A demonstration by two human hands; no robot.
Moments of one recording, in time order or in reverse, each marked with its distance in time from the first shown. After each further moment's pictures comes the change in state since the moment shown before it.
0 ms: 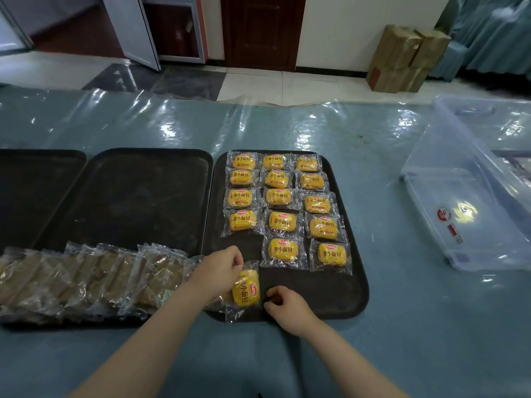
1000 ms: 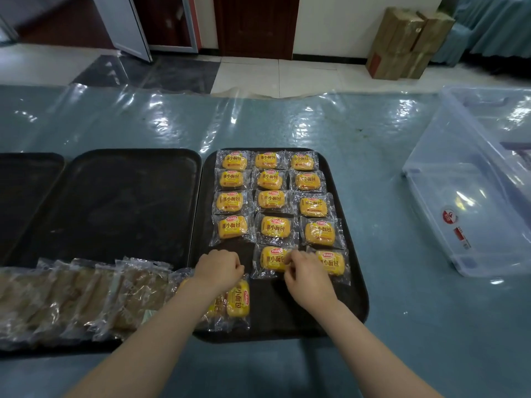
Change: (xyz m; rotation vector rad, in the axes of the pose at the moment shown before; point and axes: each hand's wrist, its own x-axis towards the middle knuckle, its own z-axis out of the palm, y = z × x) left_hand 0.063 0.011 0.018 0.322 -0.091 -0.035; right_hand 0.046 -0.001 -0.071 -0.448 0.439 -0.354
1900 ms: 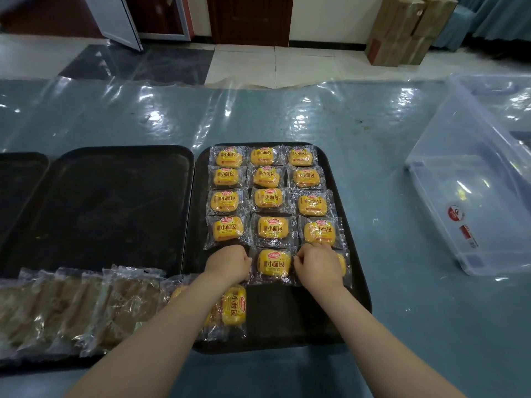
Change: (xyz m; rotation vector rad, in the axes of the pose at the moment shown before) left_hand 0.032 0.025 0.001 -0.224 -0.086 -0.111; right_hand 0.036 0.025 -0.002 -0.220 -0.010 0.204
